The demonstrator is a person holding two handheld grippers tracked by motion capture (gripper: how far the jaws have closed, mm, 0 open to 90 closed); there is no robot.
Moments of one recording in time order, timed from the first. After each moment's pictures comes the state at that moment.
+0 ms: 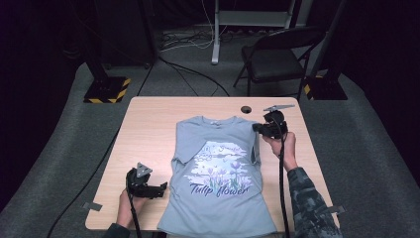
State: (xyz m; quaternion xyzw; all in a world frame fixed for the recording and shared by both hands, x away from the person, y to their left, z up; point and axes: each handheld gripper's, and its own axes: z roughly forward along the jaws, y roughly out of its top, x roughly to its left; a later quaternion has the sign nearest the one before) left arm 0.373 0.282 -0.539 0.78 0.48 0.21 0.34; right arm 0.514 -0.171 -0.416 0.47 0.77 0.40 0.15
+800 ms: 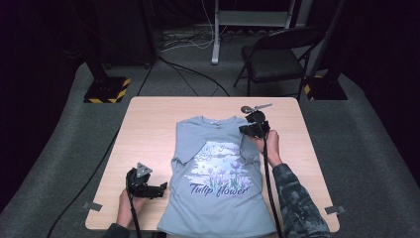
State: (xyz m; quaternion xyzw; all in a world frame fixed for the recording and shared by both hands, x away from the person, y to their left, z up) left arm 0.373 0.282 -0.539 0.78 0.48 0.21 0.34; right arm 0.540 -0.125 -0.440 0.46 0.80 0.36 0.14
